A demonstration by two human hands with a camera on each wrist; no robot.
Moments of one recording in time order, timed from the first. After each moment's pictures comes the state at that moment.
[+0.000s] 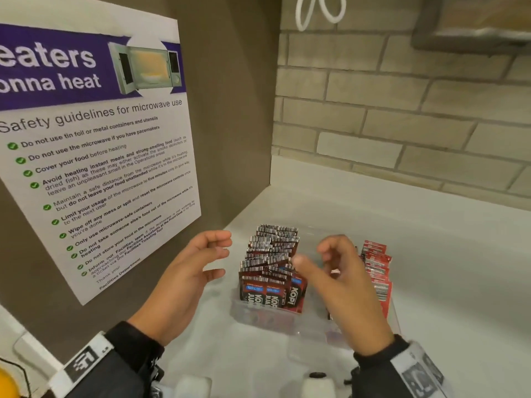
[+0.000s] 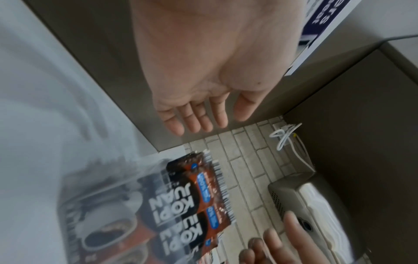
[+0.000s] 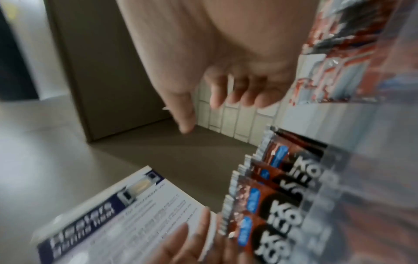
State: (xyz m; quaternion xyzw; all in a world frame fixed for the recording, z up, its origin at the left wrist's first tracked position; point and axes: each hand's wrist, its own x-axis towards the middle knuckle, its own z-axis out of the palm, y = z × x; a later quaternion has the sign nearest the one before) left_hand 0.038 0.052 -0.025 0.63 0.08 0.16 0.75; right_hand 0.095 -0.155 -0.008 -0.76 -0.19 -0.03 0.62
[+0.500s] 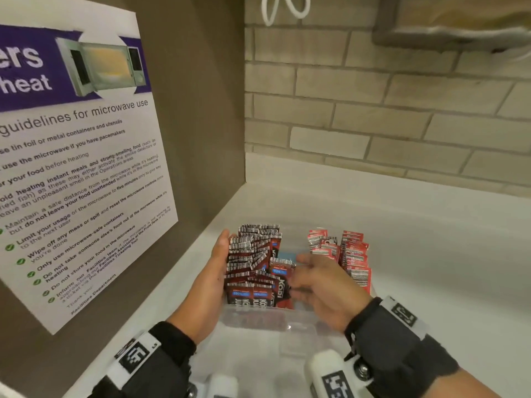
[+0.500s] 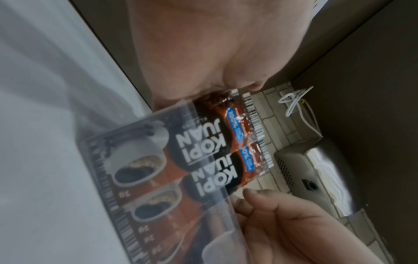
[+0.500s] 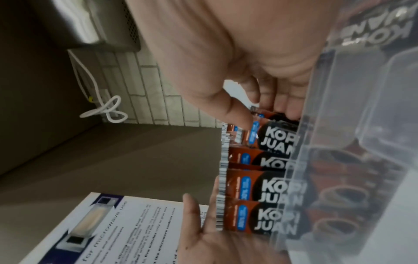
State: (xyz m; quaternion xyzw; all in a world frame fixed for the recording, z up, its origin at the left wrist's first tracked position) left_hand 0.065 0.008 -0.028 0.62 0.09 0.03 0.78; right_hand 0.112 -0.148 -0.016 -0.66 0.03 0.26 0.71
